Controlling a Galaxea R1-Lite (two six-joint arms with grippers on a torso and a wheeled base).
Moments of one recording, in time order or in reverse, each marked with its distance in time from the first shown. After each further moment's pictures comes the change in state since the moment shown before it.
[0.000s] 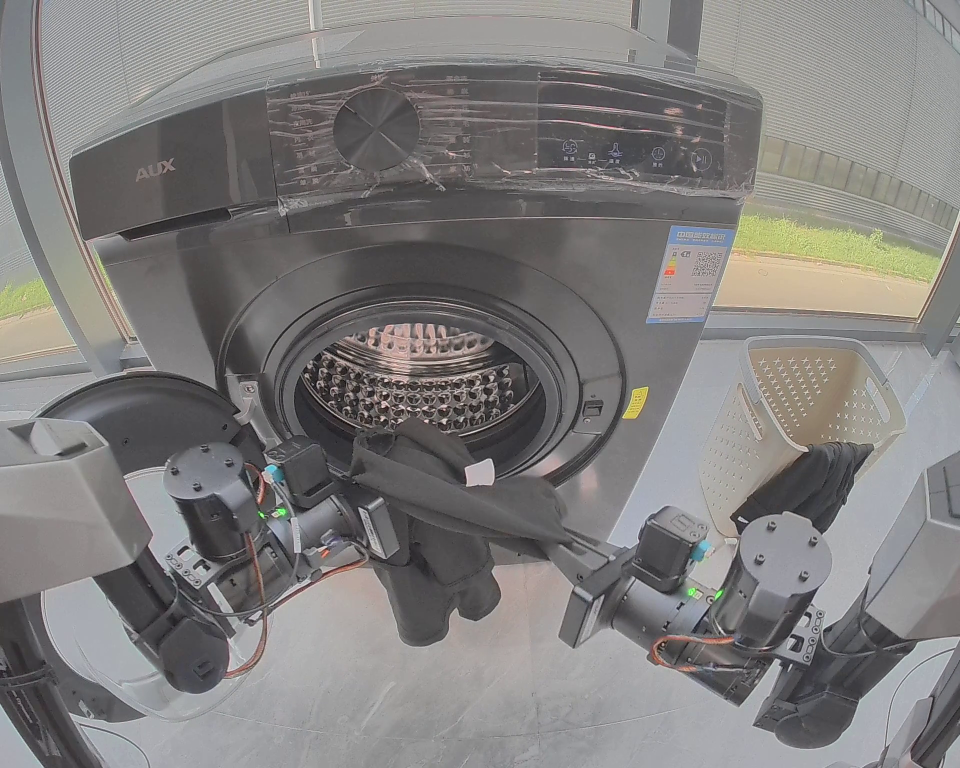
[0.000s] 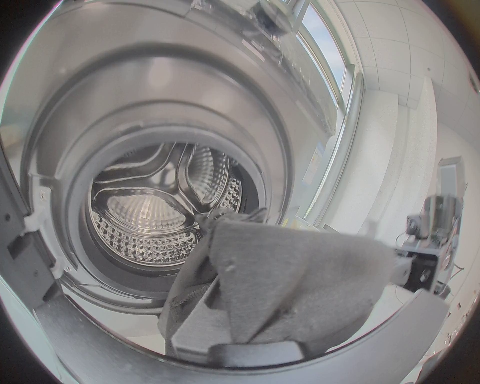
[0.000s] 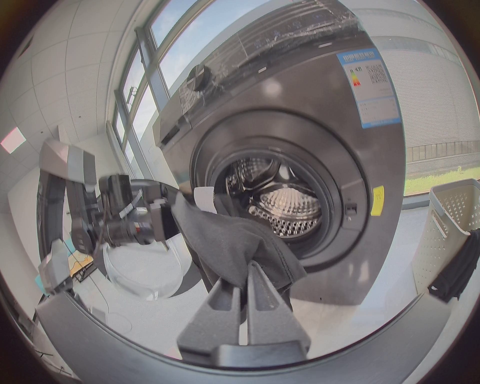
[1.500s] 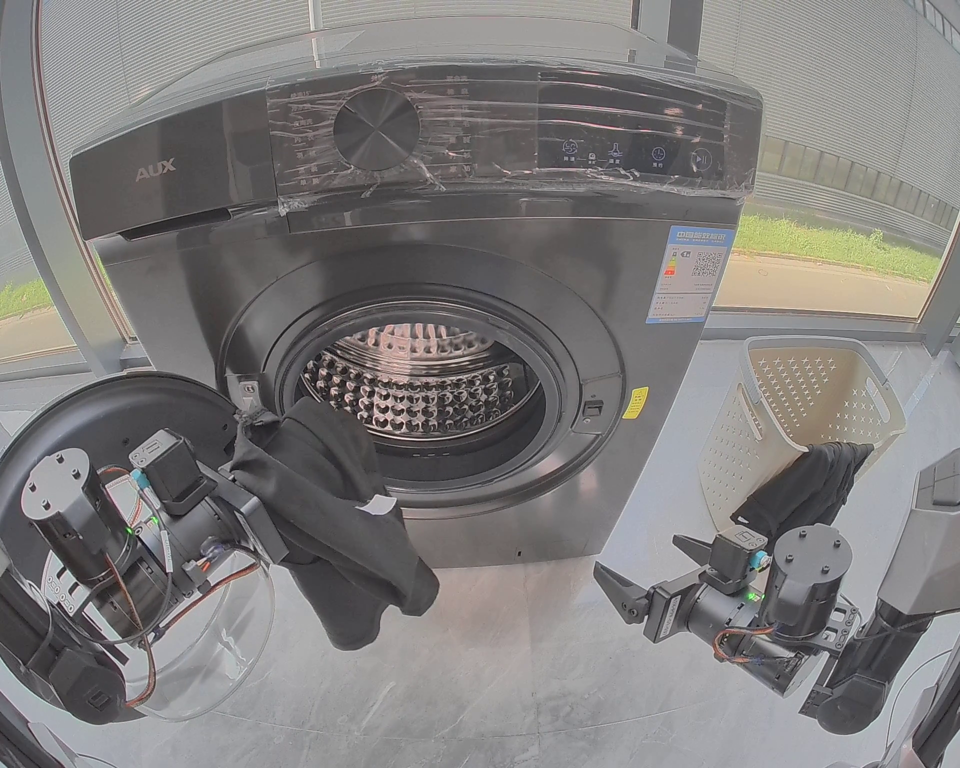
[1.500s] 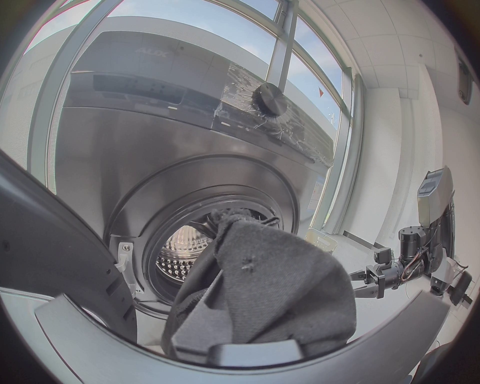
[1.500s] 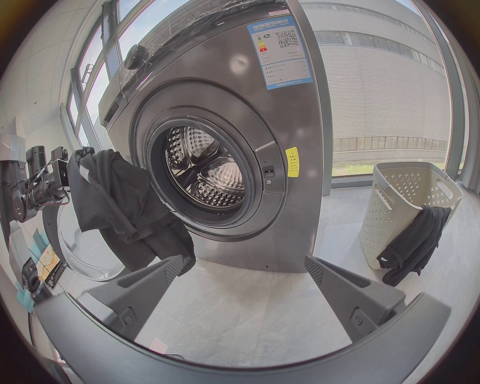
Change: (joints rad) left arm 0.089 -0.342 0.253 0.000 0.046 0.072; right arm -0.172 0.006 0.214 -0.007 -0.072 0.041
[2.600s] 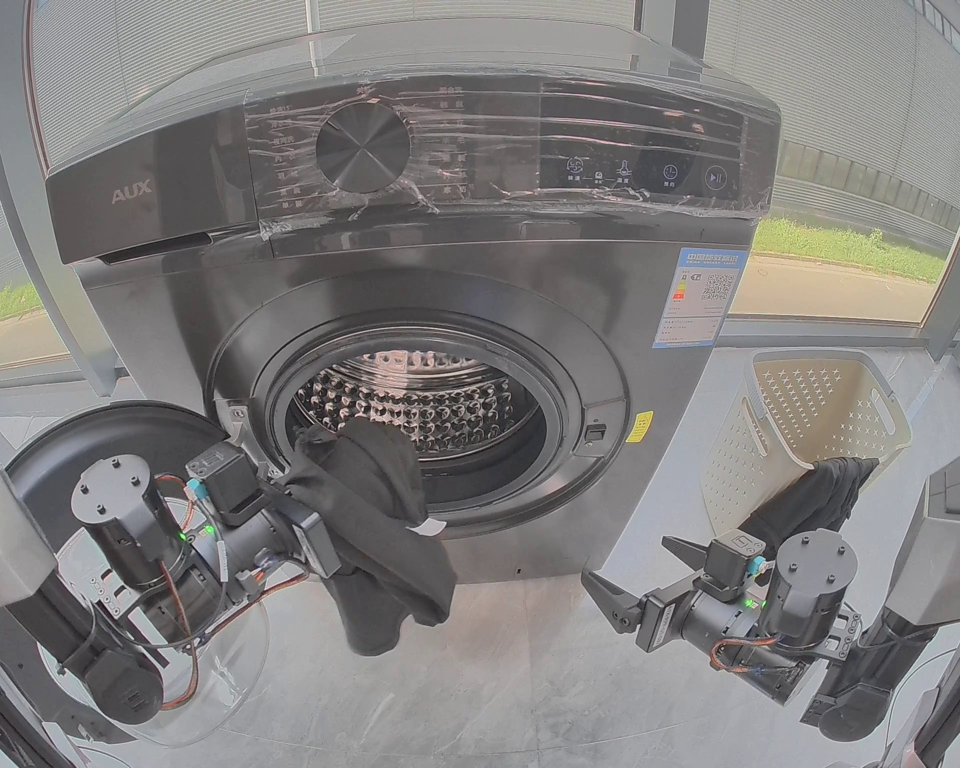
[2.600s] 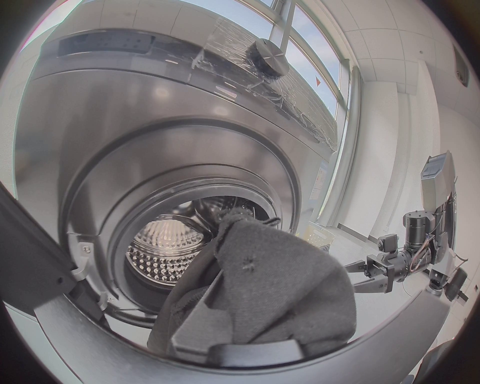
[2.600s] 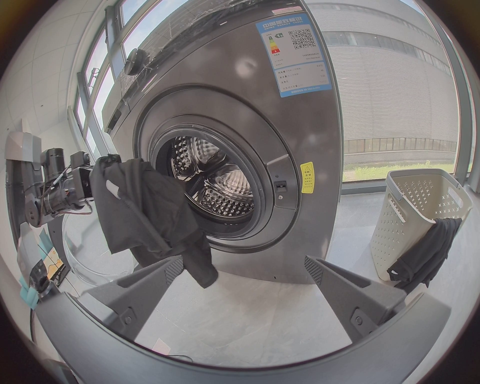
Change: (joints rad) left arm -0.084 0.109 -0.052 -0.001 0.035 0.017; right arm 0.047 -0.026 0.000 0.000 -0.001 -0.001
